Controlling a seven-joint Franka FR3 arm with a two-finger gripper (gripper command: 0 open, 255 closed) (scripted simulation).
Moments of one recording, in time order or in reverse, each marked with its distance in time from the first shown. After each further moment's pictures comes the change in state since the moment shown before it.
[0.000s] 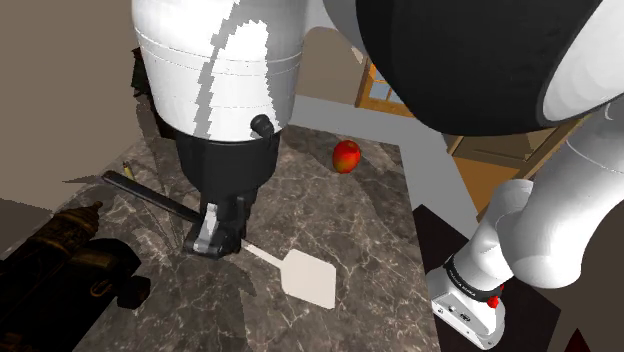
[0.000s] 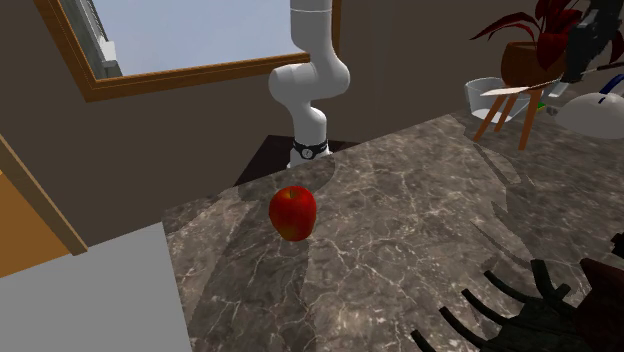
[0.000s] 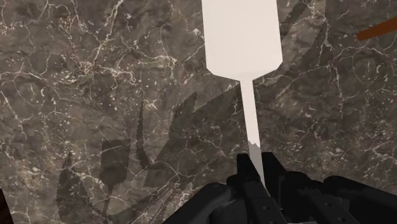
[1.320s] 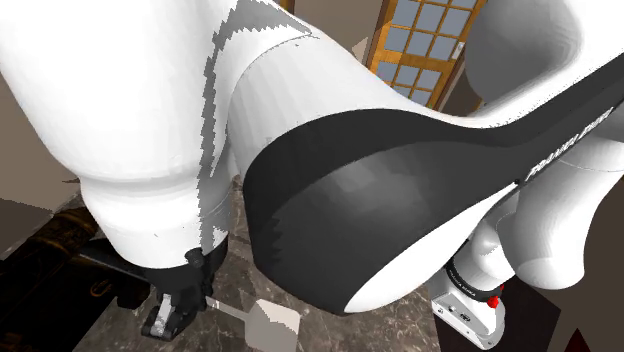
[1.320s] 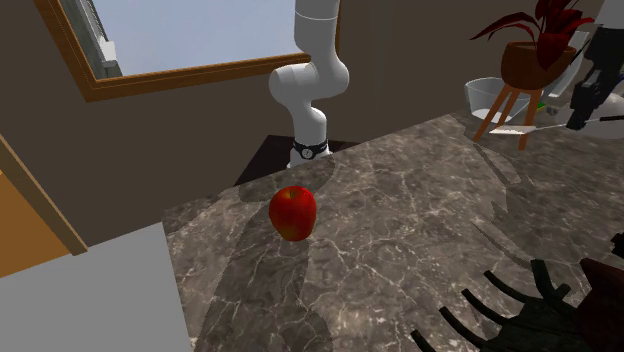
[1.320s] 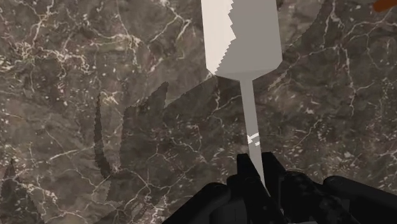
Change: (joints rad) arm 0.065 0.178 0.024 -0.037 -0.122 0.171 0.118
